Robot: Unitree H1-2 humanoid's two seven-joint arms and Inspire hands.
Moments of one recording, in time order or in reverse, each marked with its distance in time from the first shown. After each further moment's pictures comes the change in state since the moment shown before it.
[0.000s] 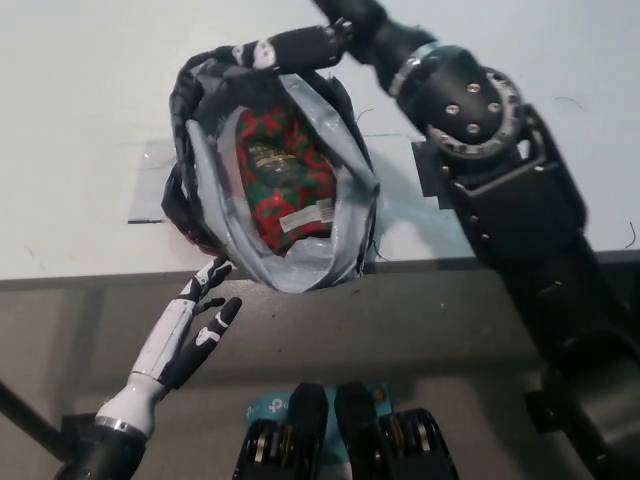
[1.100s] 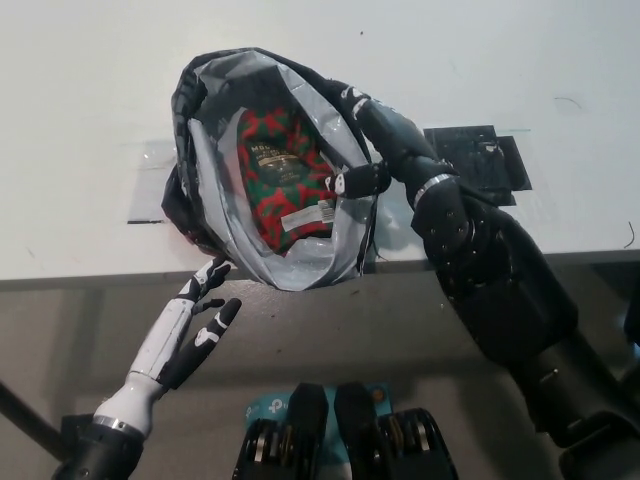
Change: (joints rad) left_arm -0.003 0.009 -0.002 0.006 0.007 -0.016 0.000; right_arm 0.214 -0.001 0.128 0.129 -0.369 0.188 -0.125
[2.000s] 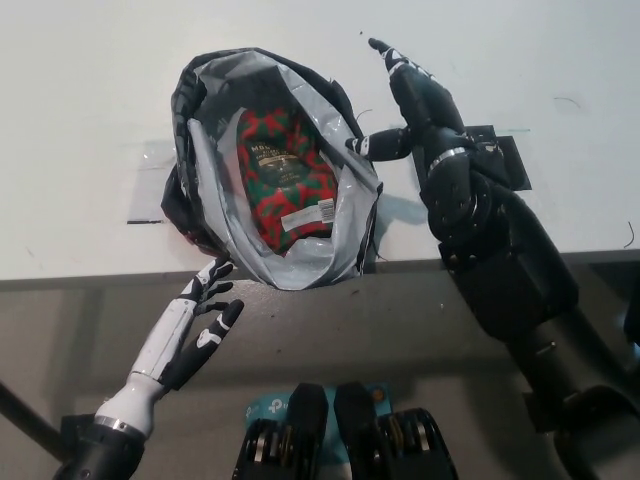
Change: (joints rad) left_arm 0.000 0.001 -0.004 0.000 0.006 -0.014 0.000; right_arm -0.060 0.009 -0.055 0.080 -0.028 0.031 -0.137
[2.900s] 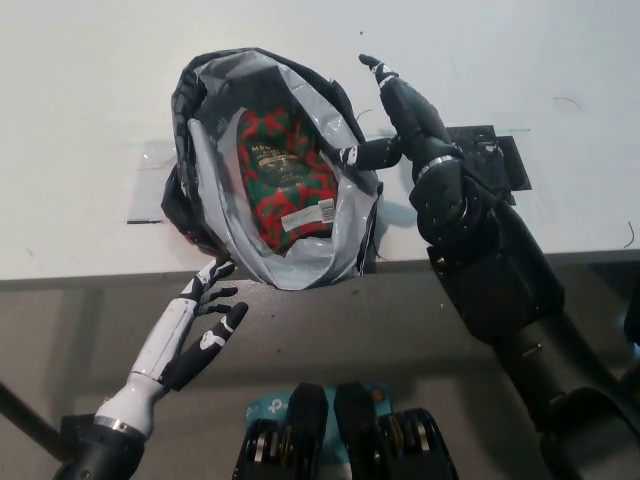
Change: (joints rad) left_arm 0.000 0.000 0.000 0.000 -0.002 -0.011 0.000; right_arm -0.003 0.034 -0.028 0.055 0.059 0.006 0.001
